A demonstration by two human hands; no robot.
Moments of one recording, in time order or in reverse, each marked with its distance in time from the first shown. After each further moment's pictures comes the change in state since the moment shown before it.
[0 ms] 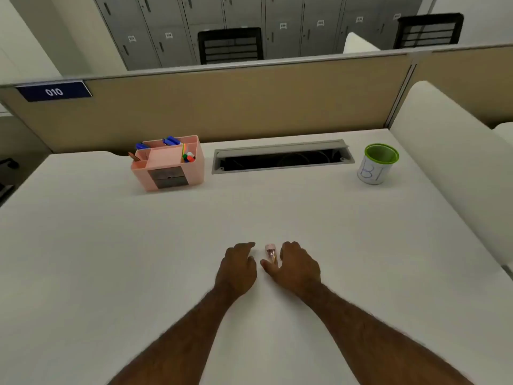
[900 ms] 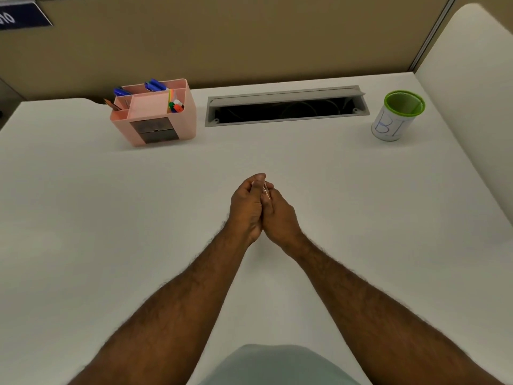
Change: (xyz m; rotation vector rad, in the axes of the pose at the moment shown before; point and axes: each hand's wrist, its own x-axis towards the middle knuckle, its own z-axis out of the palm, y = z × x) left_hand 0.043 0.061 -0.004 -1.371 0.122 -0.403; right_hand 0.015 -0.041 -0.010 0.663 -0.024 -0.071
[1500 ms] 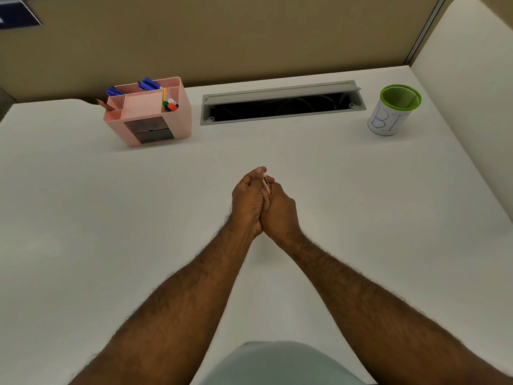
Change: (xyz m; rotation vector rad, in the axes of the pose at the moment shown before) left_hand 0.005 0.001 0.012 -0.020 0.043 -0.014; right_hand 0.009 0.000 0.004 -0.072 0.160 0.039
